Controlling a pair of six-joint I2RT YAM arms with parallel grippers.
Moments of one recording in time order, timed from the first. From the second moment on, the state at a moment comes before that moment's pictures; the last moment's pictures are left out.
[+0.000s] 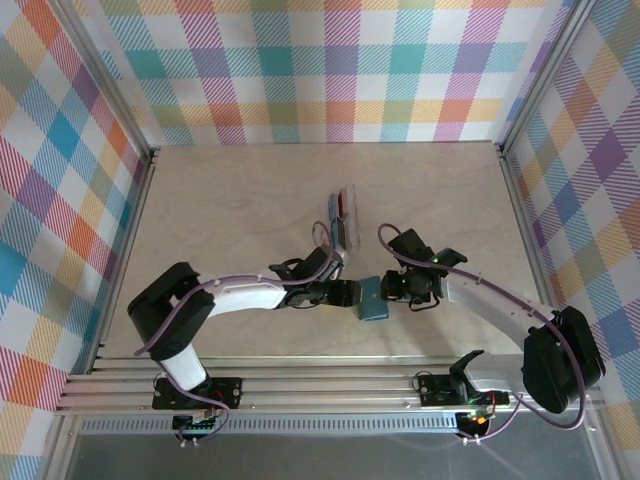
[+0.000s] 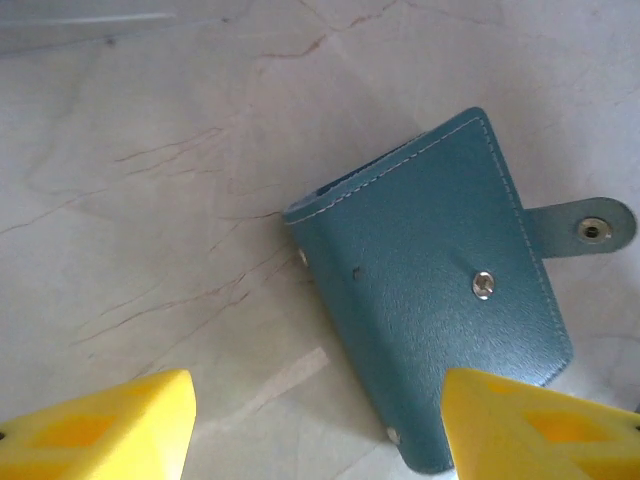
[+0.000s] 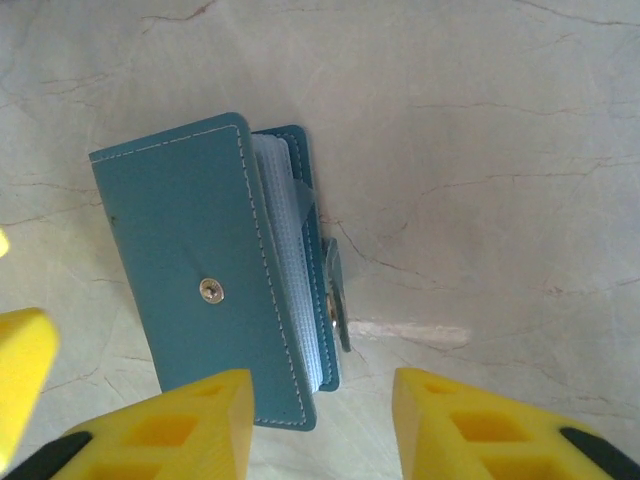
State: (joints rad) left arm -0.93 1.71 0.92 -0.11 0.12 -0.69; right arm 0.57 1.26 0.79 -0.77 -0.06 0.60
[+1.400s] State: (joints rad) left arm -0.96 1.84 1.03 -0.18 0.07 -0.65; right arm 0.51 1.36 0.76 -0.62 -0.25 0.54
